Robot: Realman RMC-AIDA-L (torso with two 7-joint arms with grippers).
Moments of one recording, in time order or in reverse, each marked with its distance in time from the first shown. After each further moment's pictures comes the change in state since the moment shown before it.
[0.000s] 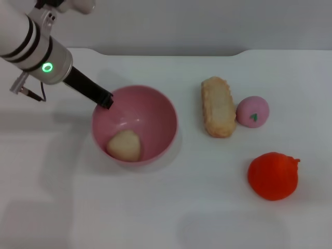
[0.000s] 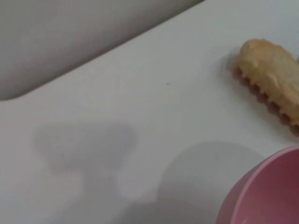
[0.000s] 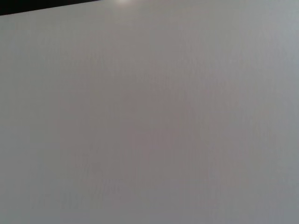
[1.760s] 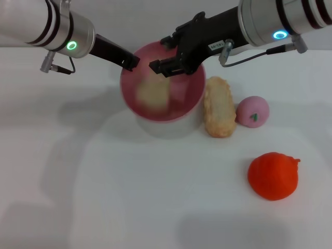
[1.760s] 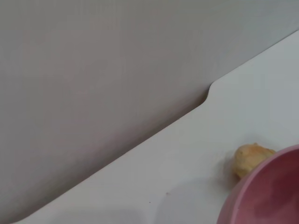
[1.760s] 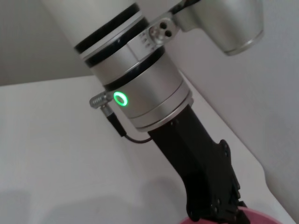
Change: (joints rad) left arm 0.028 -0.017 0.075 0.034 -0.151 -0.274 0.062; right arm 0.479 0.004 -0.354 -0.808 -1.880 0.226 1.820
